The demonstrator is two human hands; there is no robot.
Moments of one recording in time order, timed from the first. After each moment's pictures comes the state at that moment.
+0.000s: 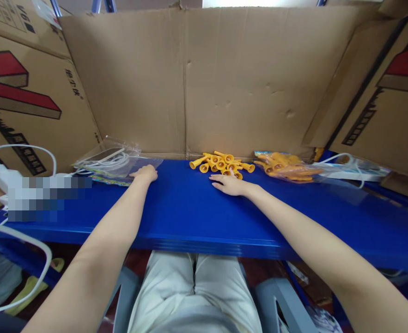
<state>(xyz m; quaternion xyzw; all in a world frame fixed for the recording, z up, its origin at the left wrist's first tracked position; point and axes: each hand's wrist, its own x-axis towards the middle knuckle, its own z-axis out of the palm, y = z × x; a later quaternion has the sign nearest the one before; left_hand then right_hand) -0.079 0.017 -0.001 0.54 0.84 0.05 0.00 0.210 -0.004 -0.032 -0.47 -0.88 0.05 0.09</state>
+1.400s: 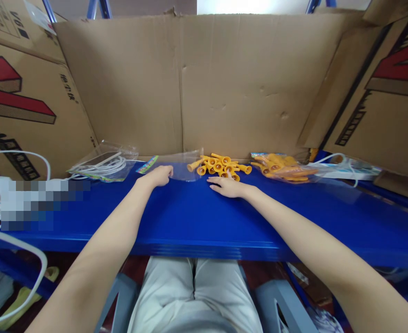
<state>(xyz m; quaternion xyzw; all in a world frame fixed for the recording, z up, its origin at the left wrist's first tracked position) -0.060 0.016 0.003 0.79 0.61 0.04 -0.04 0.209 -0.011 -0.026 -0.47 -0.87 0.06 0.09</state>
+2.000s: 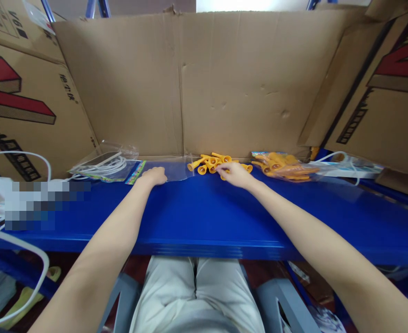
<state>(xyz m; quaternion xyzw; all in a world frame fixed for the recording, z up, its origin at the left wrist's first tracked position) -0.064 0.014 0.003 0.70 0.72 0.00 -0.03 0.224 -0.004 -0.008 -0.47 -0.83 0.04 0.29</state>
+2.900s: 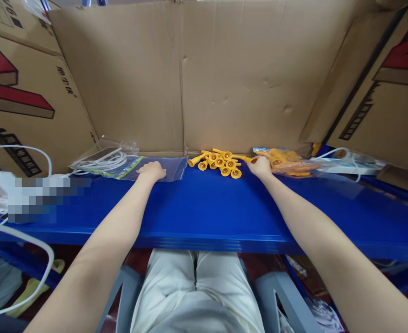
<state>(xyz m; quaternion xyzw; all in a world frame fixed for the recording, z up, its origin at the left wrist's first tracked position) -0.052 0.000 0.013 0.59 0.80 0.03 -0.02 0.298 0.044 -0.031 -0.75 -0.57 0.00 0.33</state>
